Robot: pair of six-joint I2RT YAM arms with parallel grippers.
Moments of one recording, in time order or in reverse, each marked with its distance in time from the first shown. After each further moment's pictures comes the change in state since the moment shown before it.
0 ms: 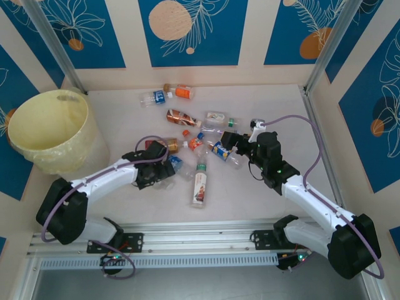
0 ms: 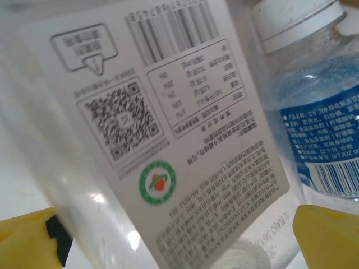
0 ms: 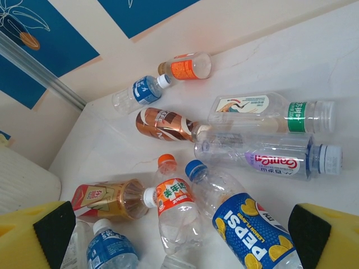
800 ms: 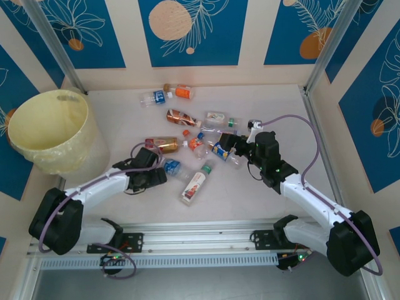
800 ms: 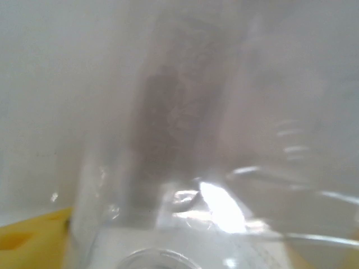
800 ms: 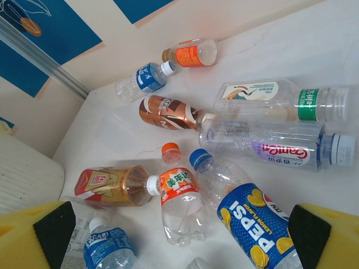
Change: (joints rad) left arm 0.103 -0.097 -0.152 0.109 0.047 0.237; right arm 0.000 0.029 0.000 0.002 -0.042 0.000
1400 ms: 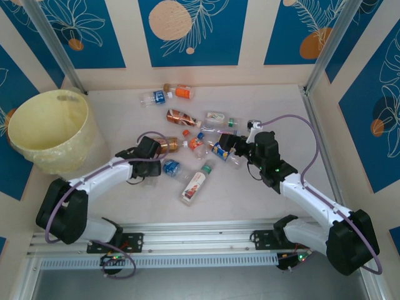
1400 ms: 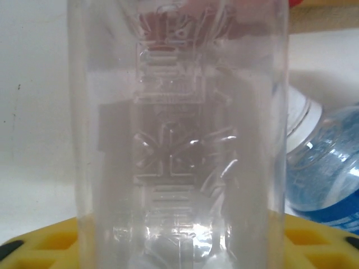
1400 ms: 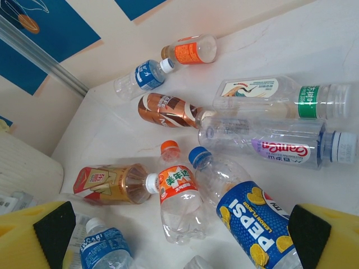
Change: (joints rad) left arm 0.024 0.091 0.142 -0.035 -0.136 0.269; right arm 0.000 0.006 0.000 0.000 -0.002 0.000
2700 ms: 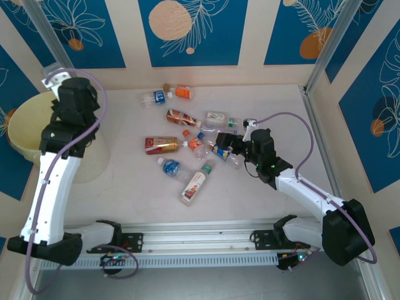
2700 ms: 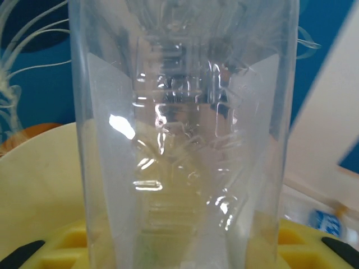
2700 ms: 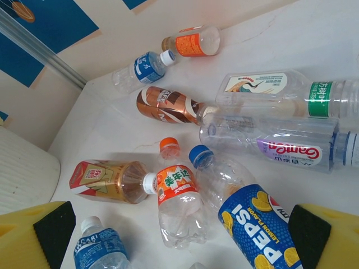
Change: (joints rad) left arm 0.312 -0.180 0.842 -0.233 -0.570 0.114; right arm 0.000 0.087 0.021 0.046 -0.023 -0.012
